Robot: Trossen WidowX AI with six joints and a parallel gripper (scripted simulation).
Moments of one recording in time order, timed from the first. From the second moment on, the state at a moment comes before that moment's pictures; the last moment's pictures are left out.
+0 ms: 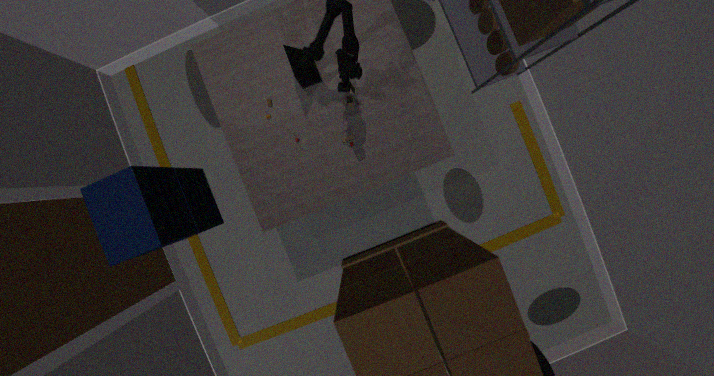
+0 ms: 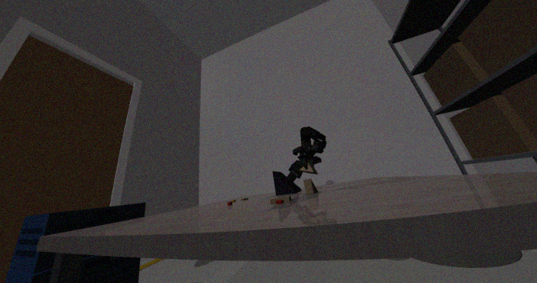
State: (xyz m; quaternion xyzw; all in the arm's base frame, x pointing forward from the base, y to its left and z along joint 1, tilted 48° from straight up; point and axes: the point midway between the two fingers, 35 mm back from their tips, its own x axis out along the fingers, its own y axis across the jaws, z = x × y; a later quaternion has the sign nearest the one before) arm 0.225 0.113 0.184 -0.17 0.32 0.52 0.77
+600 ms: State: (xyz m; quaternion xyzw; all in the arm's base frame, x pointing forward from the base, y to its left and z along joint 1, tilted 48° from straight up) arm 0.227 0.119 0.180 -0.40 0.15 0.59 0.68
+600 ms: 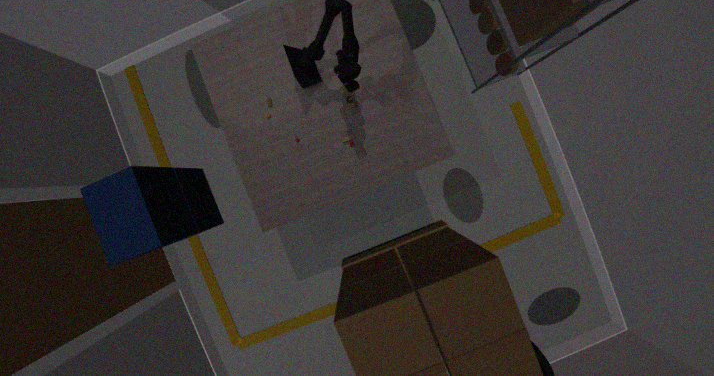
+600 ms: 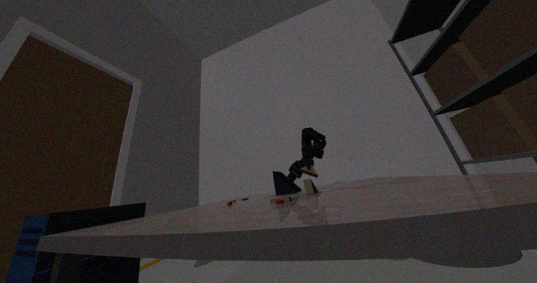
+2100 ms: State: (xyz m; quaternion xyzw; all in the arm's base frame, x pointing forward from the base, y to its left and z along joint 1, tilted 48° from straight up) arm 0.235 0.140 0.168 -0.72 -0.20 0.56 0.35
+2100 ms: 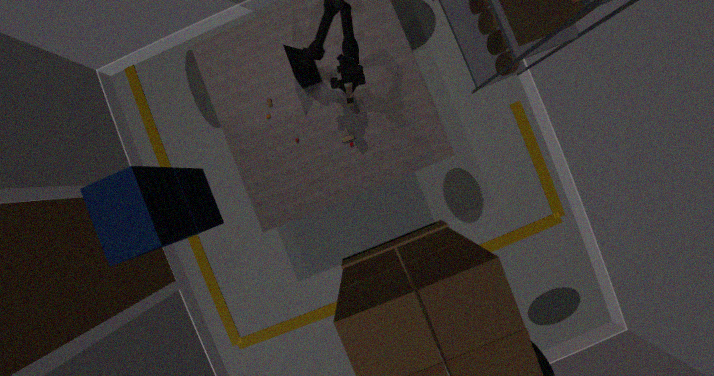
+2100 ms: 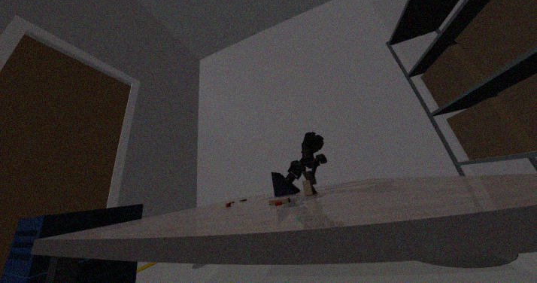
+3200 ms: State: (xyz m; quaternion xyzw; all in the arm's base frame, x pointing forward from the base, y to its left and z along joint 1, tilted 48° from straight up) arm 0.238 0.153 0.155 -0.72 -0.20 0.56 0.34
